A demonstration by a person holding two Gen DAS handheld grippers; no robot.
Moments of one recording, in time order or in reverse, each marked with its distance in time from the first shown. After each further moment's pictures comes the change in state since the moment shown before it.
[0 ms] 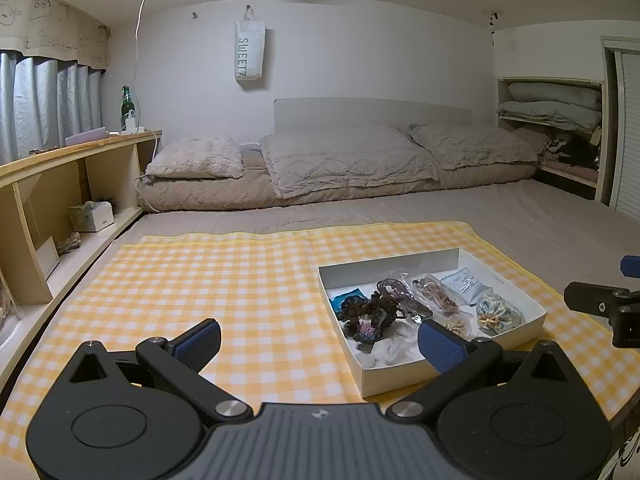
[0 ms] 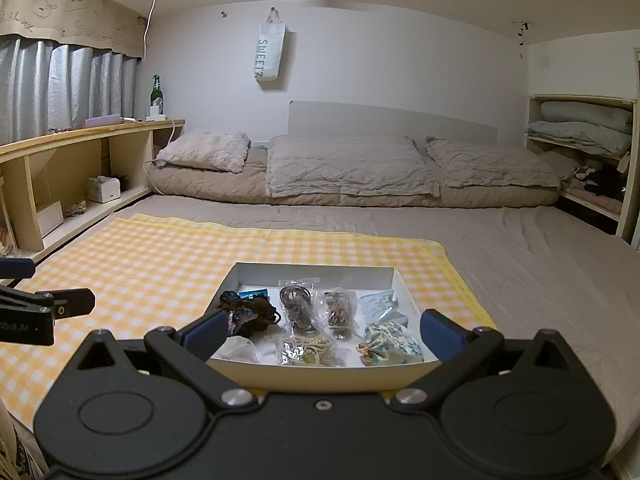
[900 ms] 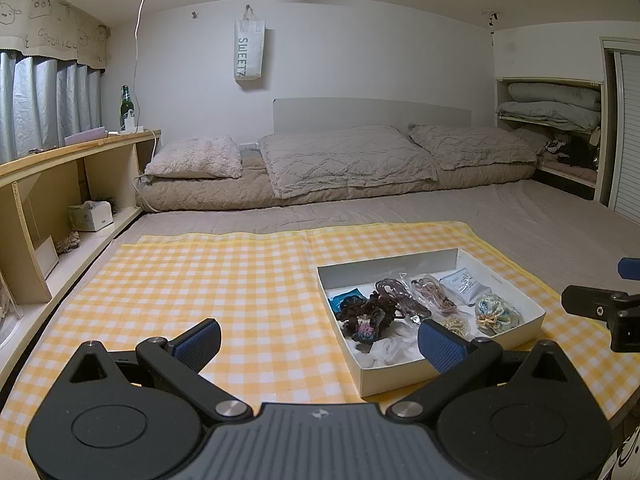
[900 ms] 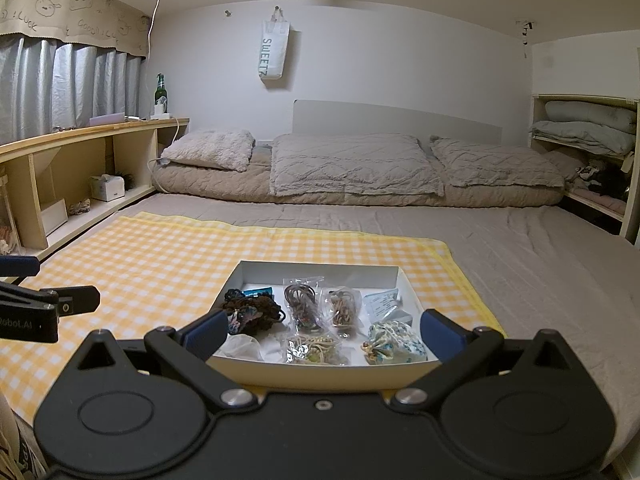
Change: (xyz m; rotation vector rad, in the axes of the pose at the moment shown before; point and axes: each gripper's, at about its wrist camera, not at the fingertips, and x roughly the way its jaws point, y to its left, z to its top) left arm 0.000 0.000 0.001 -0.001 0.001 0.000; right arm 0.000 0.001 0.000 -0.003 0.004 0.010
